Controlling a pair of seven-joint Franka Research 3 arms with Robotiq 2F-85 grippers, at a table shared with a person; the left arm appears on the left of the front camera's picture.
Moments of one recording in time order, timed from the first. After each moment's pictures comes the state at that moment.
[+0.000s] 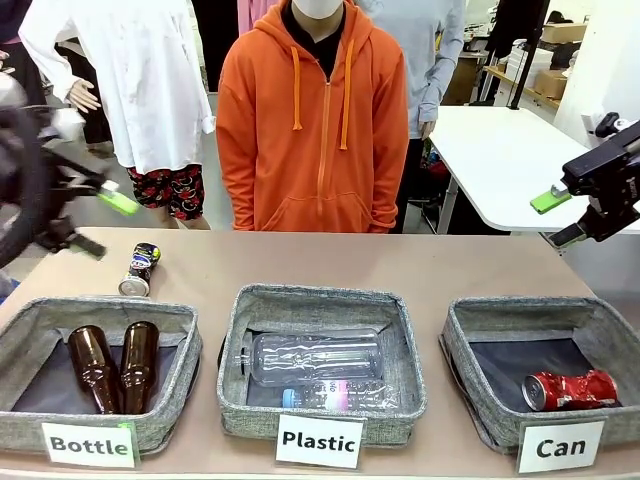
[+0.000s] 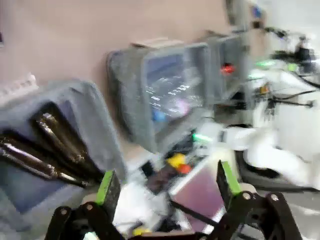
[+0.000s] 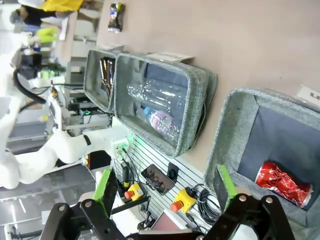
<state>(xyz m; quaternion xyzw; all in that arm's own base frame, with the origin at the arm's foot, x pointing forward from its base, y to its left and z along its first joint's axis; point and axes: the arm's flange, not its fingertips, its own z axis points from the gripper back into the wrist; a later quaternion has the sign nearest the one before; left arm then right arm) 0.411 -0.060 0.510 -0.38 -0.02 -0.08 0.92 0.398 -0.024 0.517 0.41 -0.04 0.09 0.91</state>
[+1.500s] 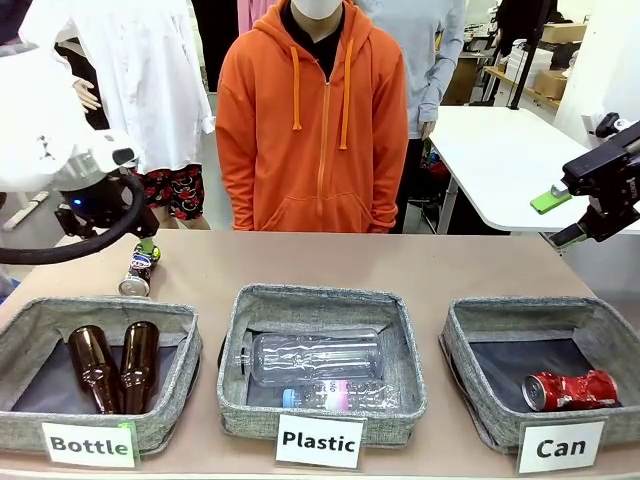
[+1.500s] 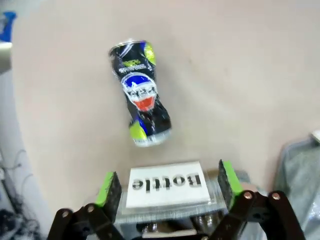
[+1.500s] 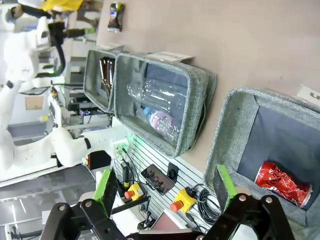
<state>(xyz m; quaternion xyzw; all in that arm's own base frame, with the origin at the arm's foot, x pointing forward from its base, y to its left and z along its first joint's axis) 0.517 -0.071 0.421 -0.03 -0.13 -0.02 0.99 0.398 -0.025 0.517 0.41 -0.05 0.09 0.91</state>
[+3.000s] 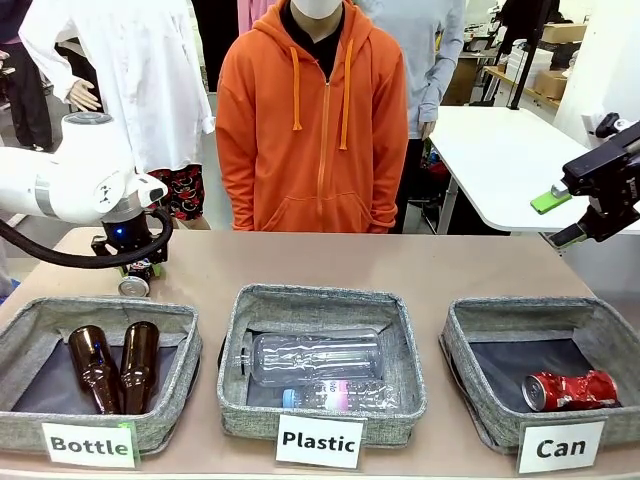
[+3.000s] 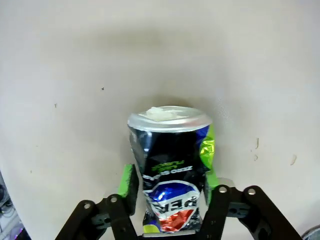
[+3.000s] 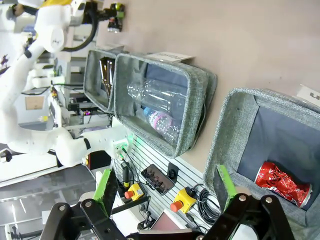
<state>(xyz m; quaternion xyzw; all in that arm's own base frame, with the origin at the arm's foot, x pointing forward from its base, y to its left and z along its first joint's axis) 0.607 -0.064 0.317 0.01 -0.08 0.05 0.99 0.398 -0.025 0.517 0.41 -0.05 0.09 0.91</state>
